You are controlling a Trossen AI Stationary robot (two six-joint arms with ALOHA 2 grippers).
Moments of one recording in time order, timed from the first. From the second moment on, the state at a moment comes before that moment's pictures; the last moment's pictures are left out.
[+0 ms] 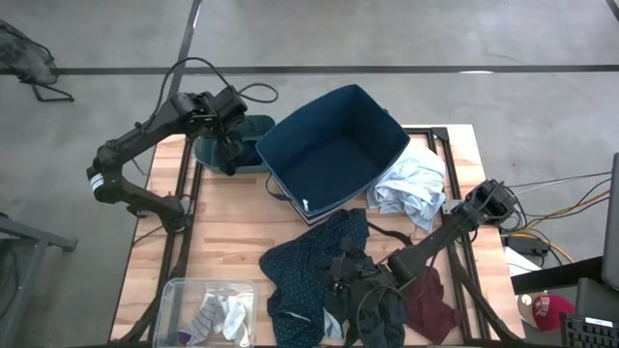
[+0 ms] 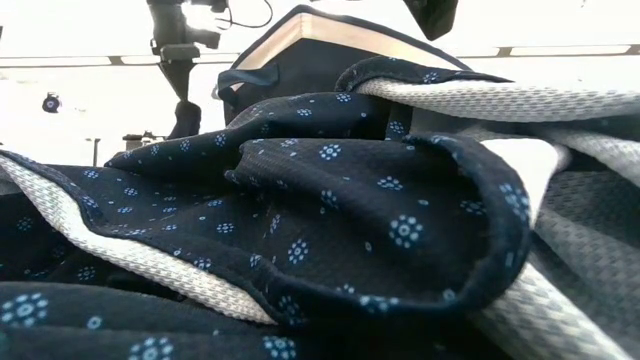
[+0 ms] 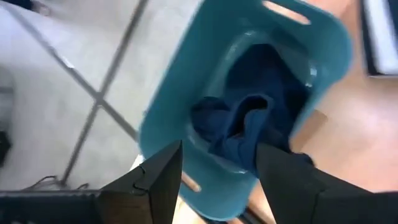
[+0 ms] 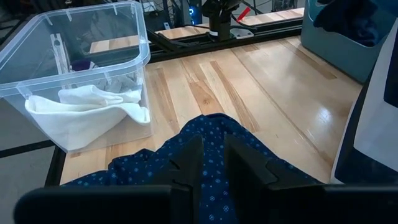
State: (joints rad) left arm 0.59 1.33 1.53 -1.36 -0.45 0.12; right arm 0.60 1.81 1.22 0.04 0.73 0.52
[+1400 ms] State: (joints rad) left arm 0.50 0.79 1.22 -0.81 0.39 0.09; right arm 0.60 1.82 1.22 0.04 0.73 0.52
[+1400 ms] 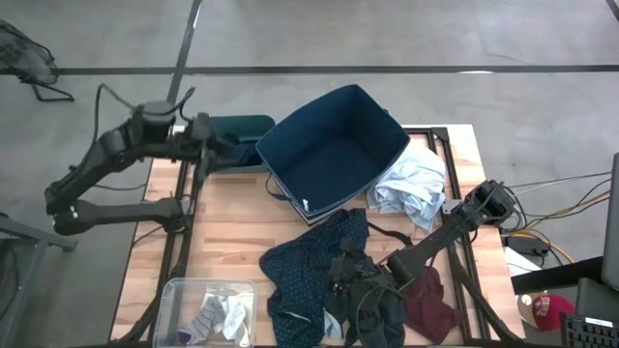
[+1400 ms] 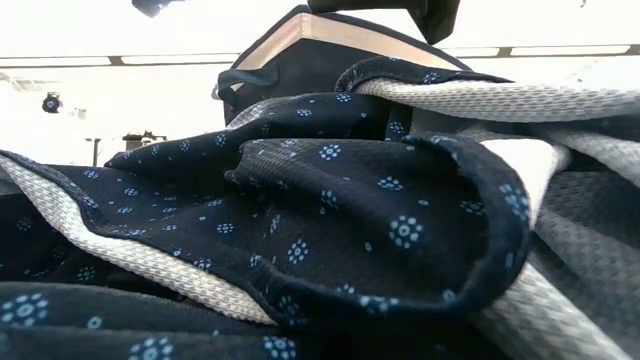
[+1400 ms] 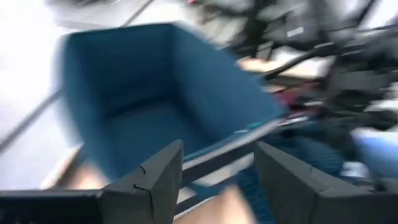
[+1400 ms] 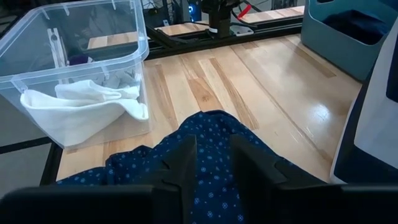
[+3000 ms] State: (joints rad) left arm -0.57 0.47 0.41 0.00 -0.28 -0.05; right arm 0.62 1.77 1.22 0.02 0.64 0.52
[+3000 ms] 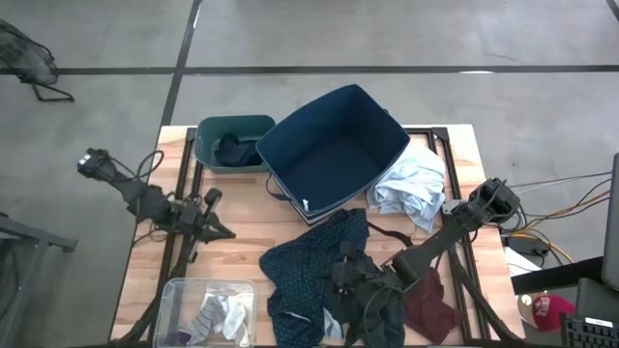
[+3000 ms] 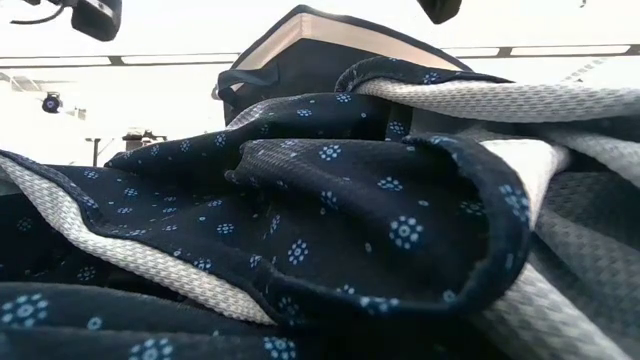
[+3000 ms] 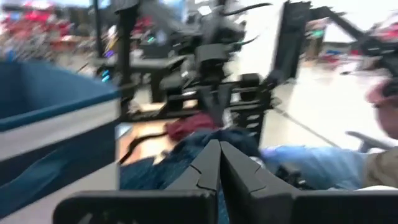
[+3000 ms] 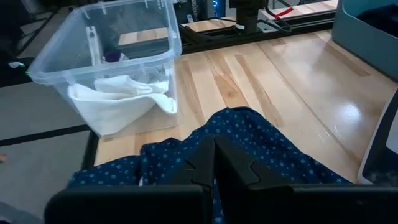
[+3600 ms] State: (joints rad) left arm -0.62 0.59 0.24 0.47 -0.22 0.01; right arm 0.66 1.70 1.34 -0.40 0.22 1.01
